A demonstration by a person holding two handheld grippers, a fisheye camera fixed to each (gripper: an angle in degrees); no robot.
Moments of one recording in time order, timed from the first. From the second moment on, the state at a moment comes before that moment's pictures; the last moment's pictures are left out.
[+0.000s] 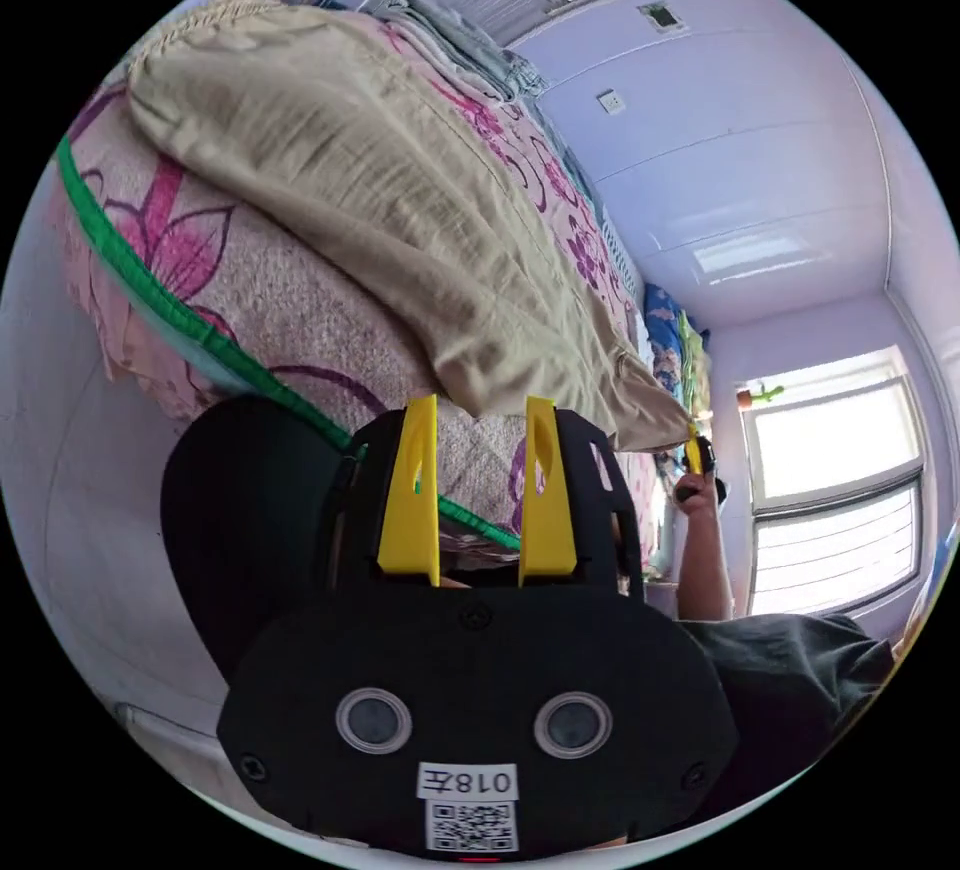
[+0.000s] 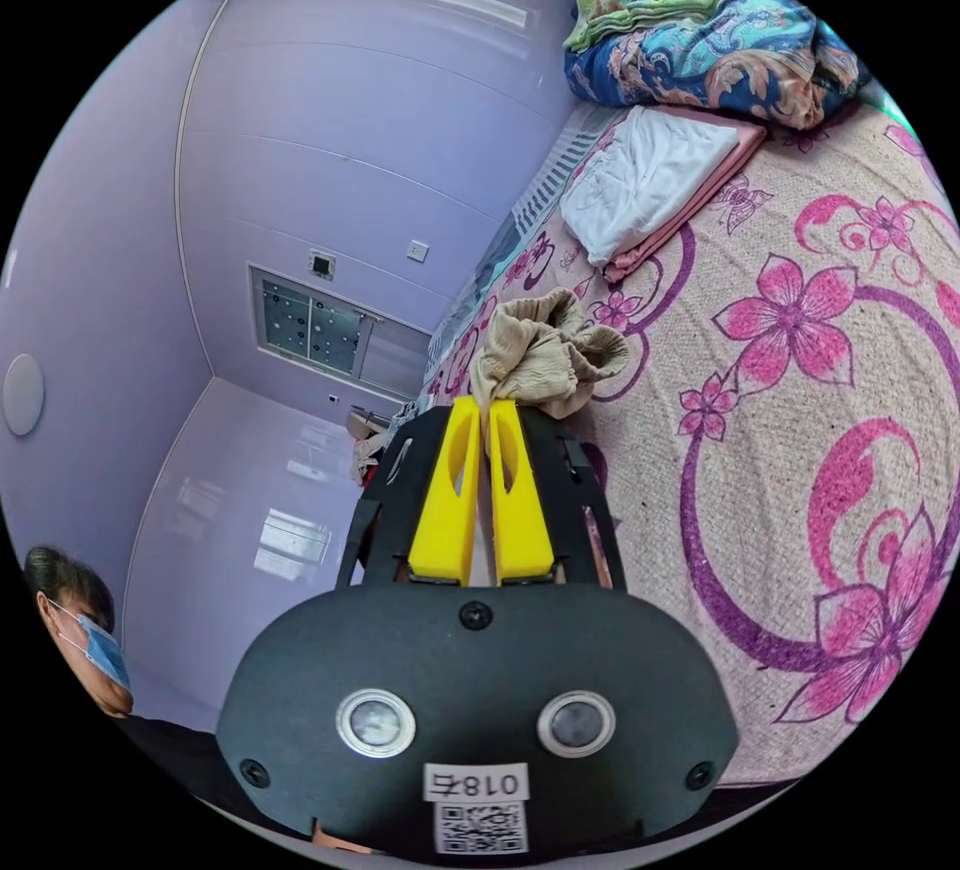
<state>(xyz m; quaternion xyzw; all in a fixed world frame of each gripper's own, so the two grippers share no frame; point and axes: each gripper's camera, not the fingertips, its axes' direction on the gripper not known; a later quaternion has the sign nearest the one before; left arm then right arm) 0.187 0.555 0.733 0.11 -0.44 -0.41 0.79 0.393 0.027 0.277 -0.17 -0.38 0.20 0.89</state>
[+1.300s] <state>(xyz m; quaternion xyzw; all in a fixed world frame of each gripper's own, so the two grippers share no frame) -0.003 0.737 0.897 0.16 -0.29 -0.49 0.81 0.404 -0.020 0.137 -0.23 -0.34 0.26 0.87</state>
